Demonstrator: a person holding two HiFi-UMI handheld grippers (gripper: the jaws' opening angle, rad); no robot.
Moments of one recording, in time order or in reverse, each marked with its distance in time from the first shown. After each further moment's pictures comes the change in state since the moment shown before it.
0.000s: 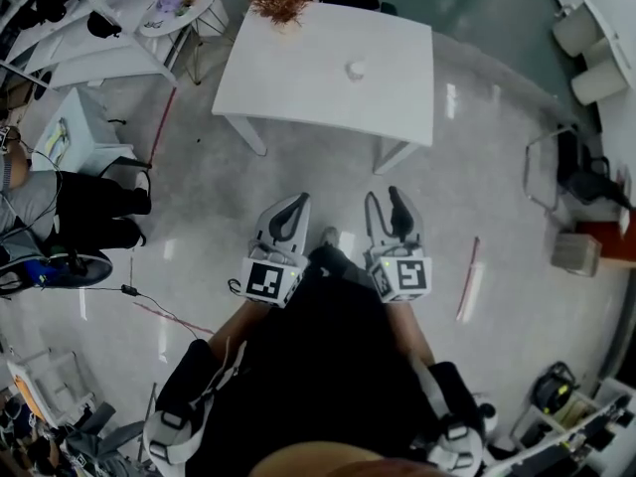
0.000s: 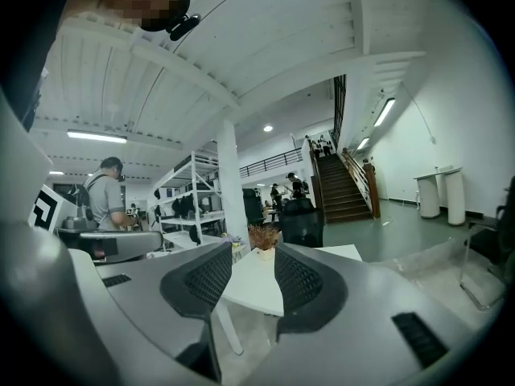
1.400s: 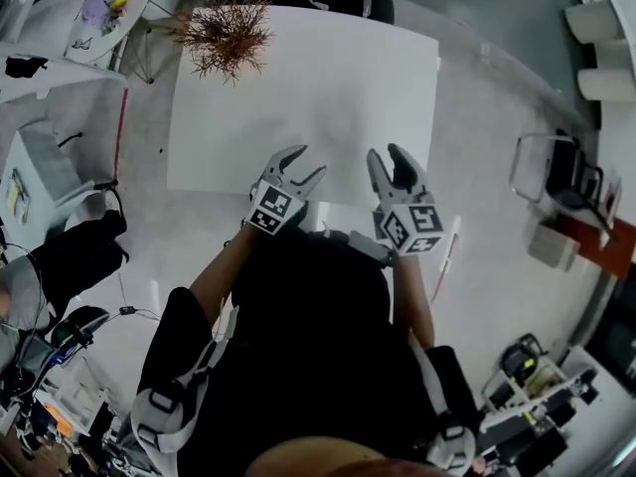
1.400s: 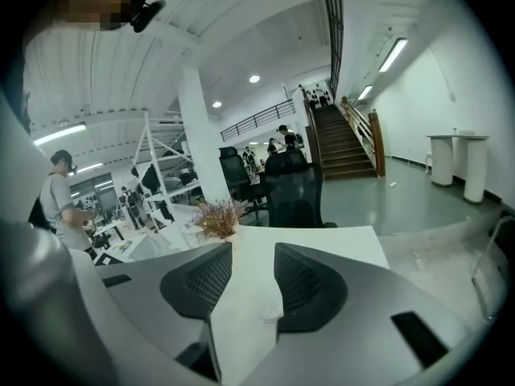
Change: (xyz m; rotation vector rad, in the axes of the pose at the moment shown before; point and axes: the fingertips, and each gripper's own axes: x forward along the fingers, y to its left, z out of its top) left arm 0.430 0.184 -0.190 0.054 0.433 -0.405; right arm 0.409 -0.215 -0.016 0.091 0.328 -0.001
